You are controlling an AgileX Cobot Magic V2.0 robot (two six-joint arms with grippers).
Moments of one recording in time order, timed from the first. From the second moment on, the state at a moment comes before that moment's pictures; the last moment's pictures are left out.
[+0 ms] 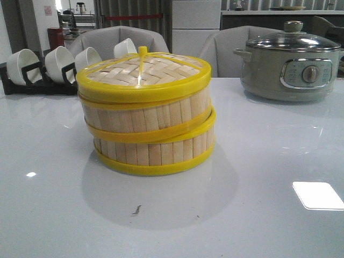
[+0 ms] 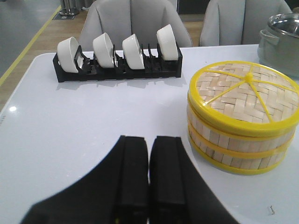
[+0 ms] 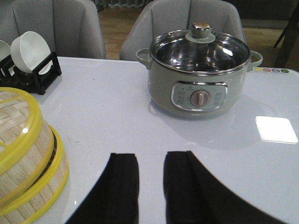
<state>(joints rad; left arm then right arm) -0.31 0.33 -0.72 0.16 0.76 -0.18 0.06 0.75 -0.61 -0.05 0.15 0.11</state>
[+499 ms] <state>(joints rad) -0.31 0.33 -0.72 0.16 0.76 -0.18 0.03 0.38 -0.30 -0.05 0.15 0.11</state>
